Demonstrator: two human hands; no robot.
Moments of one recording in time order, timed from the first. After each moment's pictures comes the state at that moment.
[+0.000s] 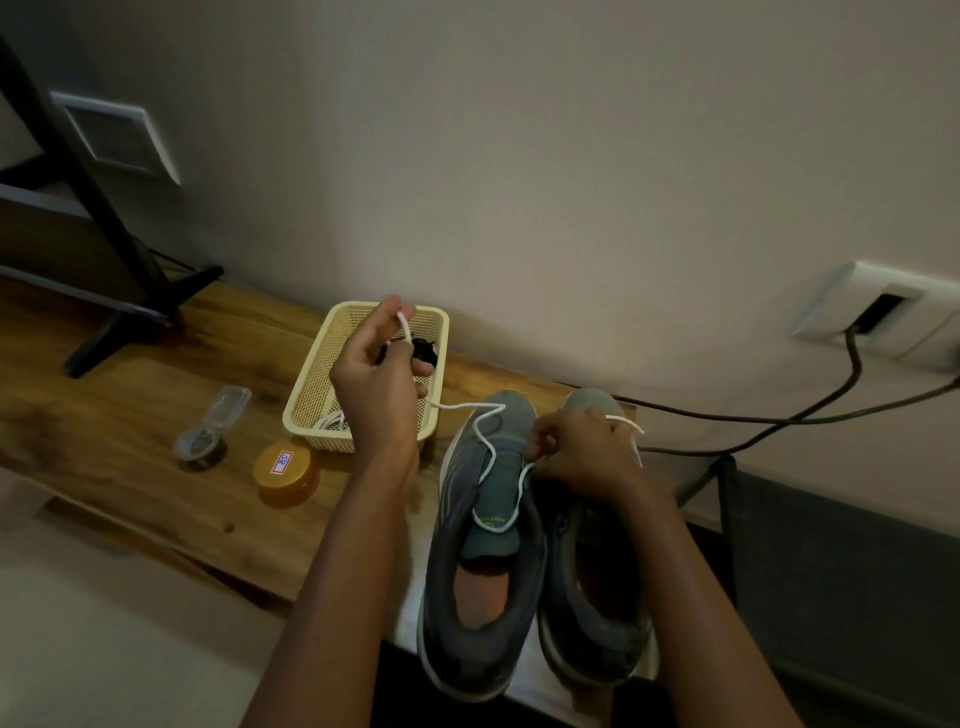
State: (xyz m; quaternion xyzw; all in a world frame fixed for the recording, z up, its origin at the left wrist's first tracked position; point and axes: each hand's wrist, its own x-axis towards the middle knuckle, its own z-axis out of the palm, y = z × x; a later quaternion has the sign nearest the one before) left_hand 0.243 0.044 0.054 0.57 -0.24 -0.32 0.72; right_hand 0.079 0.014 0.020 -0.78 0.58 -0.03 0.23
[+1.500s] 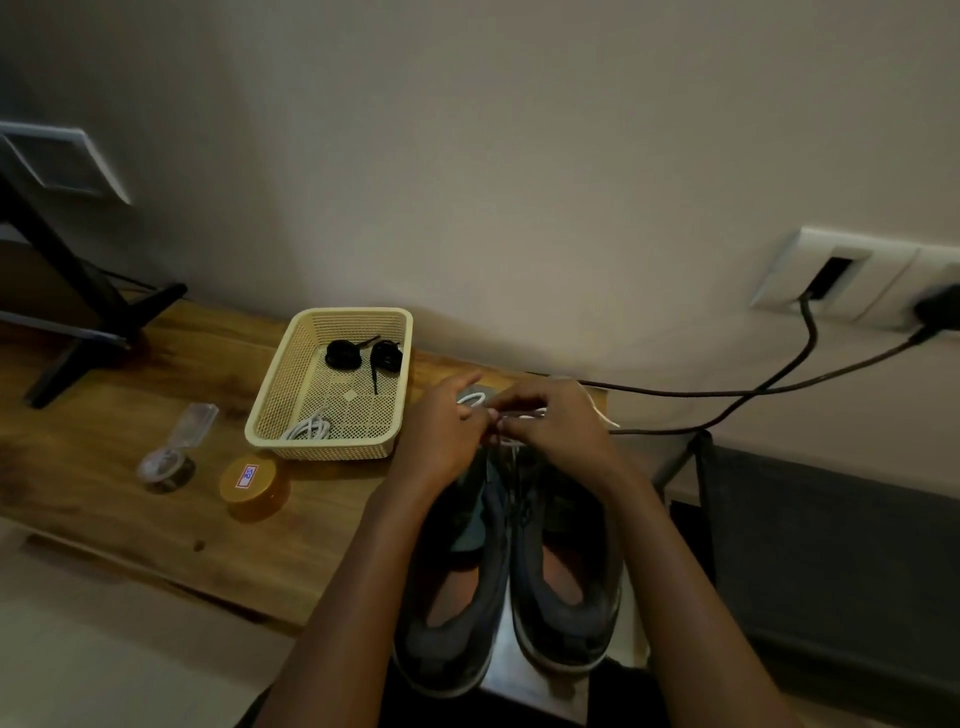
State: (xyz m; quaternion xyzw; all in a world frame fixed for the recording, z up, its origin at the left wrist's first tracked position) left_hand 0.198 0.037 0.023 0.67 -0.55 -0.37 0.35; right_hand 0.063 0.014 0.024 -0.71 0.49 -0.31 0.40
